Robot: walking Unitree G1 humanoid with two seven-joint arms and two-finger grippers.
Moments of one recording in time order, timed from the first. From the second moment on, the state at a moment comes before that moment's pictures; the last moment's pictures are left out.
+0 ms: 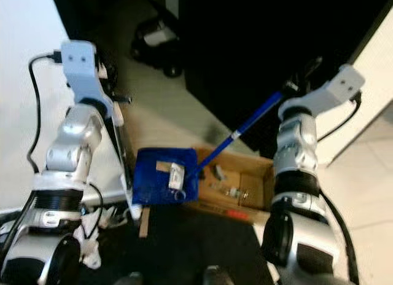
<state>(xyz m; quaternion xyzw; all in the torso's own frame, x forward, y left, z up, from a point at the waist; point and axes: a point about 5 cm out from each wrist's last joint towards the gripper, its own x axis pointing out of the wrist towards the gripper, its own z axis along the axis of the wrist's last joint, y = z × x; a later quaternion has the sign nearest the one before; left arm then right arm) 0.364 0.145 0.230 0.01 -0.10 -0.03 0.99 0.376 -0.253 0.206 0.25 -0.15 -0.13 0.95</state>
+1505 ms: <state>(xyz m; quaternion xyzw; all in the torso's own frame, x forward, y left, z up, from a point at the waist) 0.364 0.144 0.228 0.00 -0.09 -0.03 1.00 0.377 -0.258 0.208 0.24 -0.15 -0.13 0.95</state>
